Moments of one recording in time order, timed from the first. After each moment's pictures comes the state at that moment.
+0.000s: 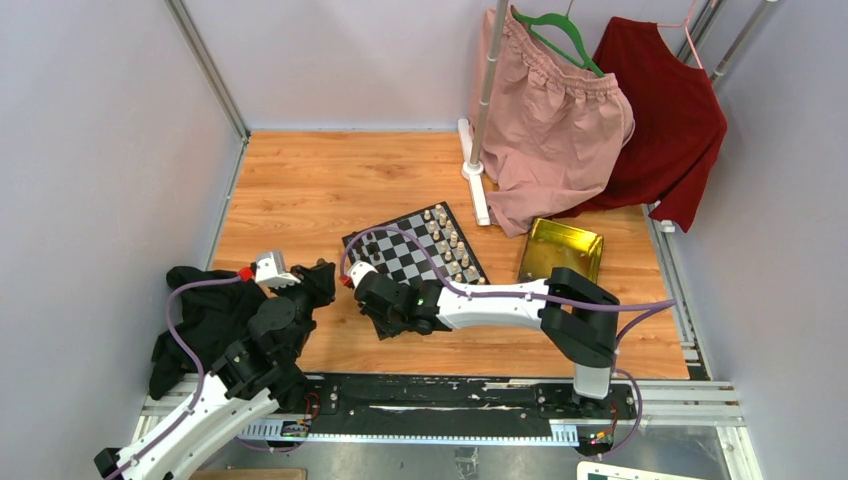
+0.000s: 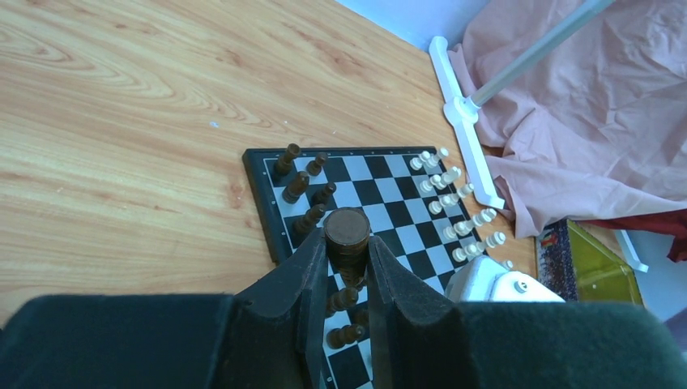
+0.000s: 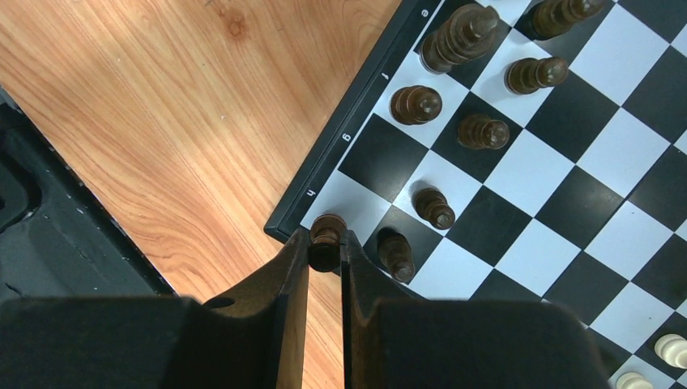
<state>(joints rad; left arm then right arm) -0.78 0.19 0.30 -0.23 -0.71 -0.62 1.27 1.83 1.26 -0.33 0.19 0.22</state>
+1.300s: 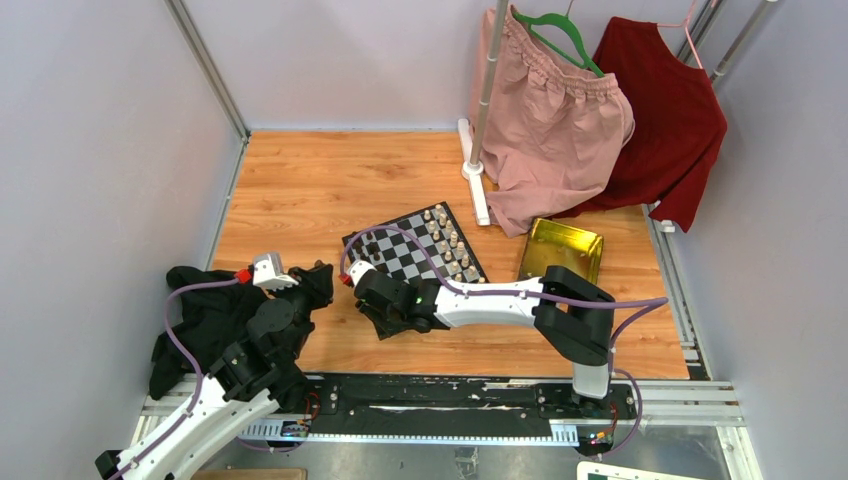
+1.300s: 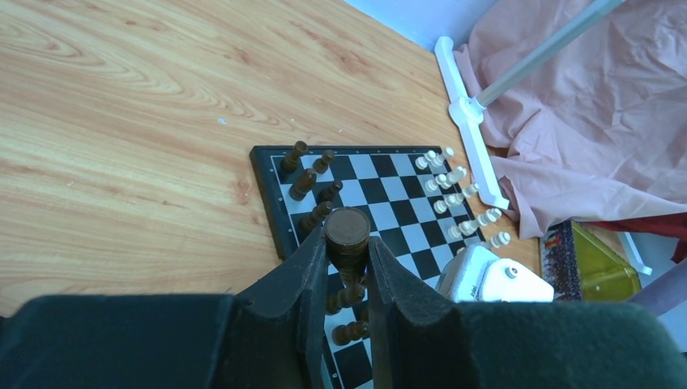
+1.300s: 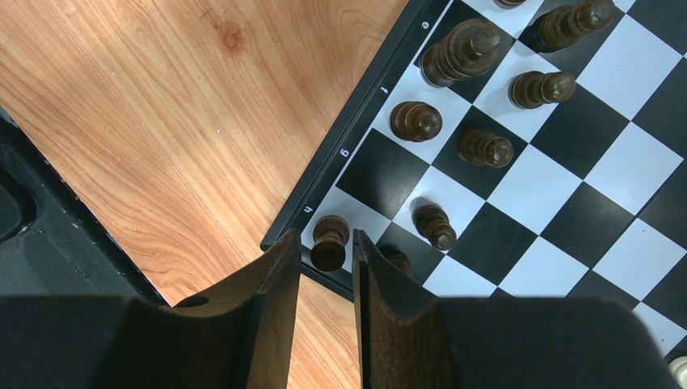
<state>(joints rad) -0.78 0.16 0.30 -0.27 -0.72 -0.63 1.26 1.86 1.27 -0.29 0.17 0.21</state>
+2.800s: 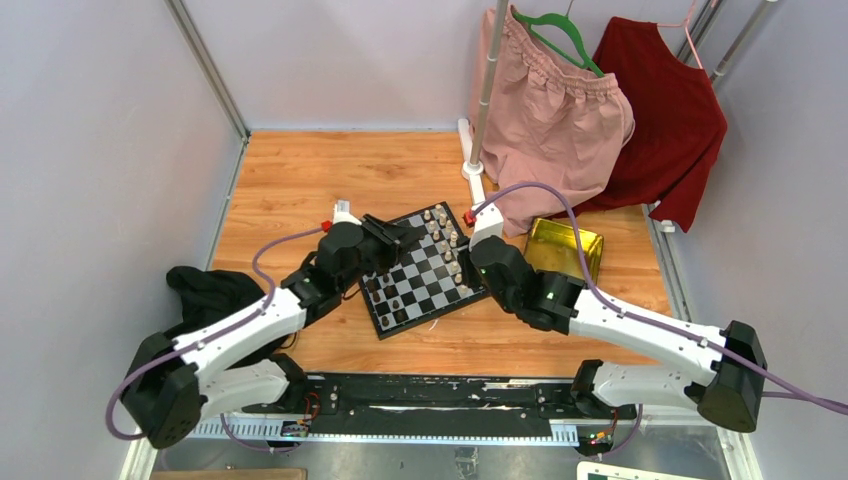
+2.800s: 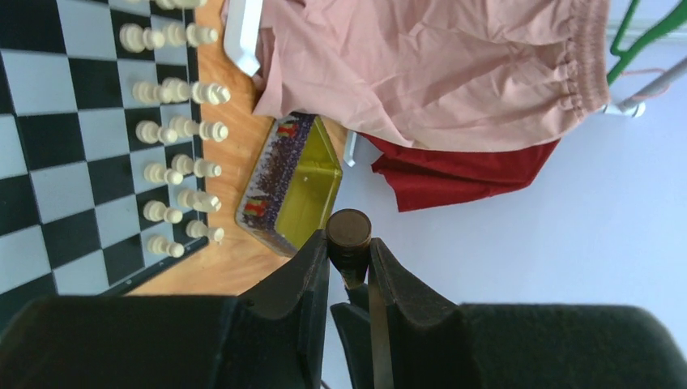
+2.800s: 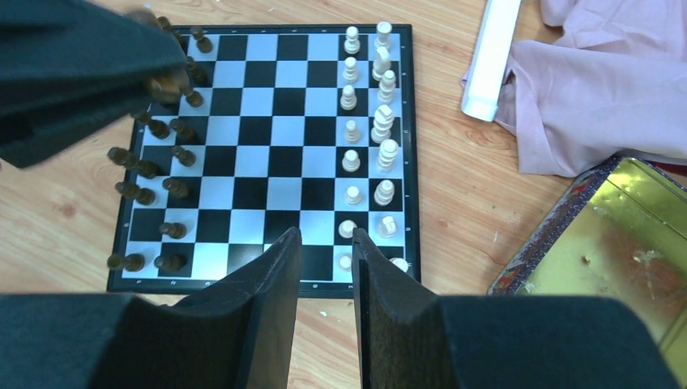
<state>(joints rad) -0.71 1.03 0.63 0.15 -0.13 -1.44 1.07 1.10 0.87 -0.27 0.55 0.30</state>
